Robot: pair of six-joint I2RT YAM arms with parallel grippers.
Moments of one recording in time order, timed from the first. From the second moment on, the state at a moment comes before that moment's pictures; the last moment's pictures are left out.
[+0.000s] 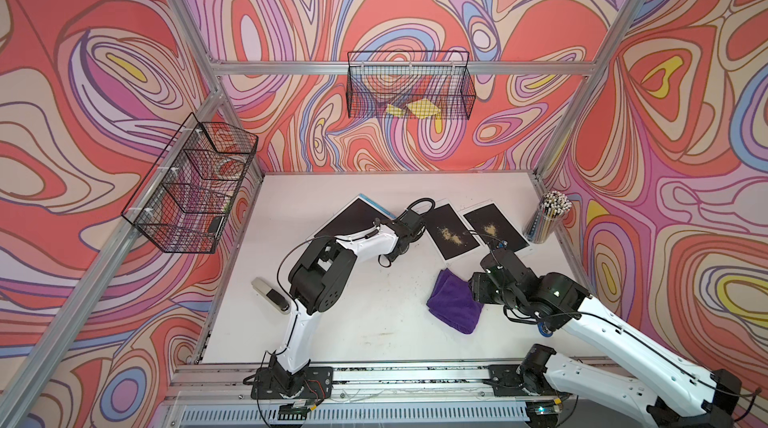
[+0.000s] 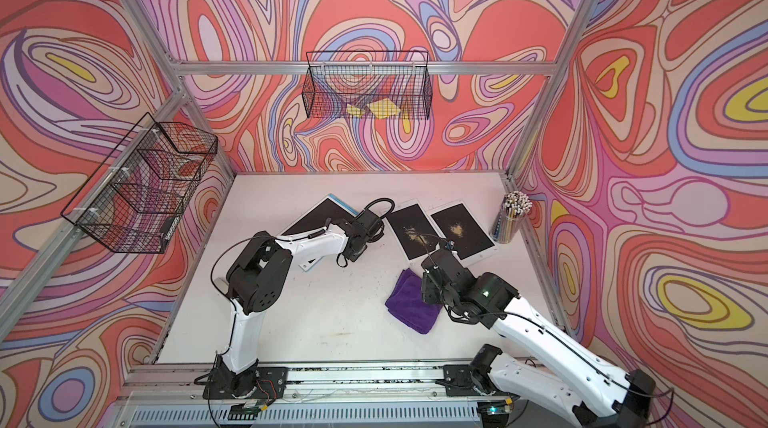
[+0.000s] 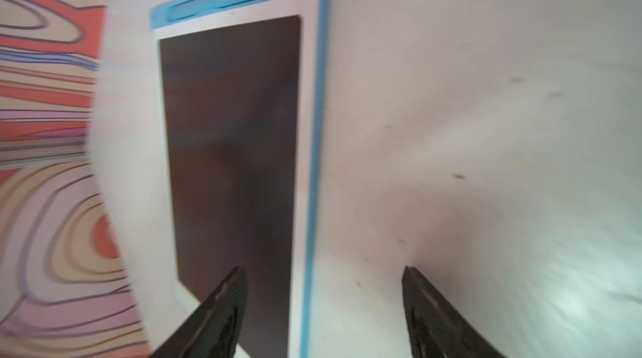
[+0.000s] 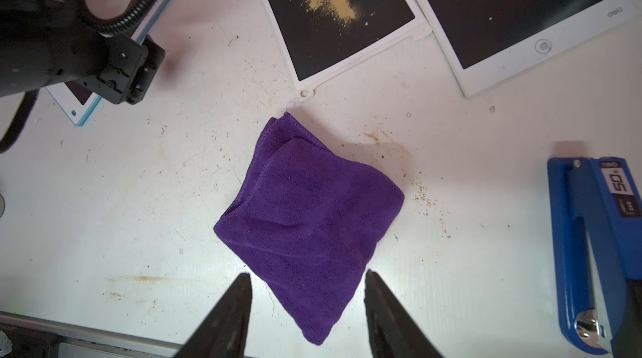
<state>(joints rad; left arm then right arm) -0.72 2.06 1.48 -0.65 -0.46 0.02 0.75 0.94 0.89 -0.99 0.23 0.72</state>
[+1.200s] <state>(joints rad) -0.54 2.02 1.29 -0.13 0.45 -0.71 0.23 2.00 1.65 -0.71 -0.08 0.60</state>
